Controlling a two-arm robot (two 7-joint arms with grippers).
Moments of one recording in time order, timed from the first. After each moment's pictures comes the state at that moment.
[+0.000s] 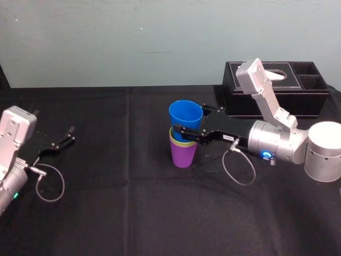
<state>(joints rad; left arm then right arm) -0.20 0.60 0.45 -1.41 -0.25 -0.12 0.03 0.49 0.48 -0.55 -1.33 0.42 0.11 0.61</state>
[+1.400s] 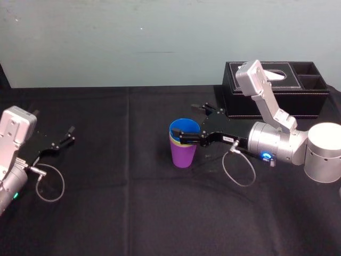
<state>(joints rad) -0.20 0.60 0.45 -1.41 -0.25 -0.12 0.03 0.49 0.48 -0.55 -1.32 0.42 0.11 0.61</state>
